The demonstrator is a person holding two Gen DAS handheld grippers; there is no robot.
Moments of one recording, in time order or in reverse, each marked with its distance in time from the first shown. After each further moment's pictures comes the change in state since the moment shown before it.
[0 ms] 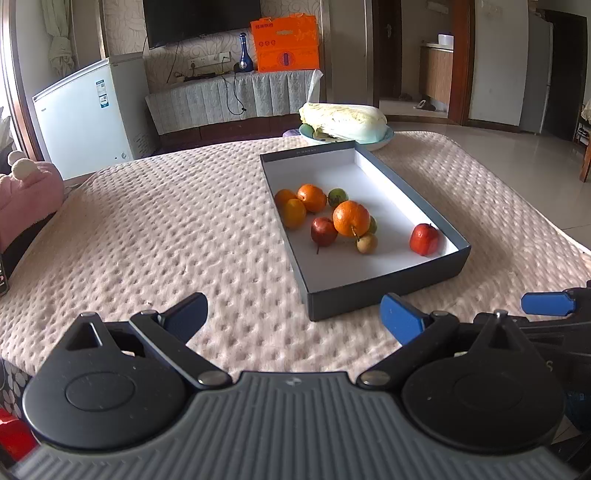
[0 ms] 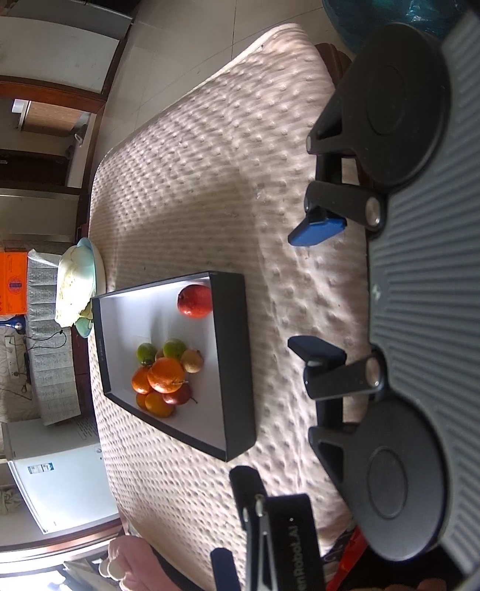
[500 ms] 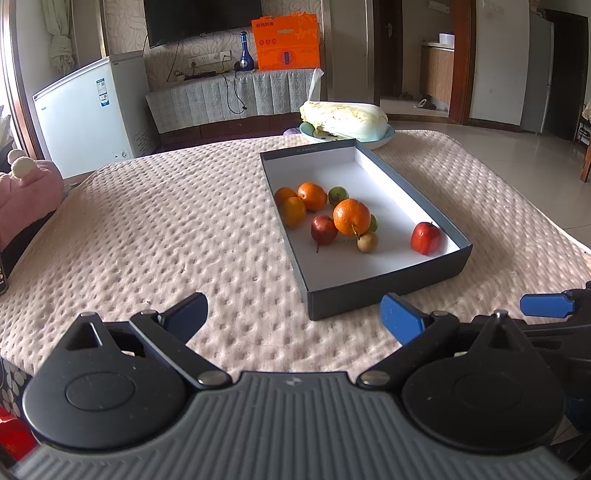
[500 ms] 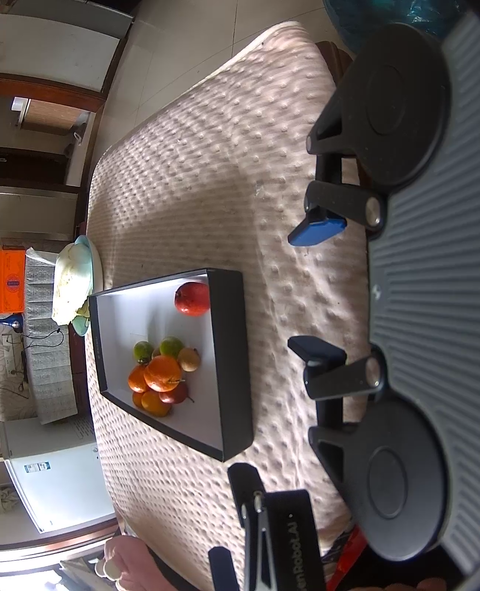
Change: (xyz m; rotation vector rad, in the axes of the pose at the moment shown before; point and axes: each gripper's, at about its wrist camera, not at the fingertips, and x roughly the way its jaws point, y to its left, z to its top) left arm 0.002 0.000 0.000 -0.004 0.004 -0.001; right arm 0.002 0.002 0.000 -0.011 0.007 0.001
